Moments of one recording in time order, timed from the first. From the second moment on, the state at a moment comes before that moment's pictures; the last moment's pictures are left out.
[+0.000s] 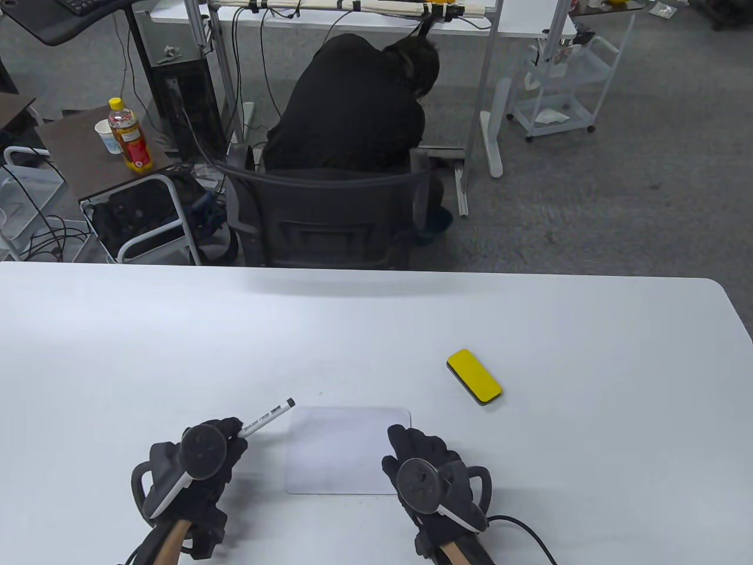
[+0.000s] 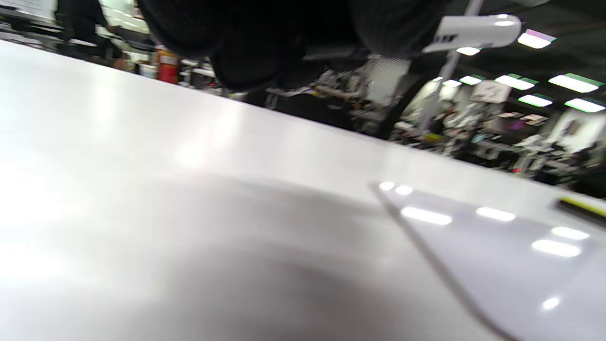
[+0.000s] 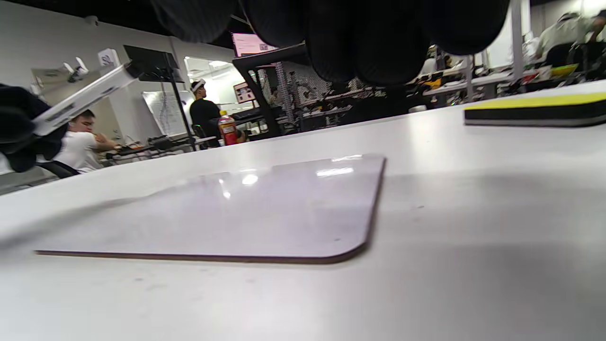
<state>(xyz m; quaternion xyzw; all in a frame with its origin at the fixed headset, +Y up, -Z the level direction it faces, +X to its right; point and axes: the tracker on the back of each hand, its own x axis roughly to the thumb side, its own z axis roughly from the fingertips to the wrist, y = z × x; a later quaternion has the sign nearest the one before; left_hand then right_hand) -0.267 -0.756 -0.272 -0.02 0.02 0.14 0.99 0.071 -0.759 -0.264 0.17 -0.01 0.97 0.15</state>
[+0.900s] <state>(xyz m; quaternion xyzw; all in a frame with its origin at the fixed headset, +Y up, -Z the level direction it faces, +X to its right) -0.189 -0.763 -0.242 -0.06 -0.18 0.27 0.94 0.059 -0.796 -0.261 0.10 0.18 0.72 0.66</state>
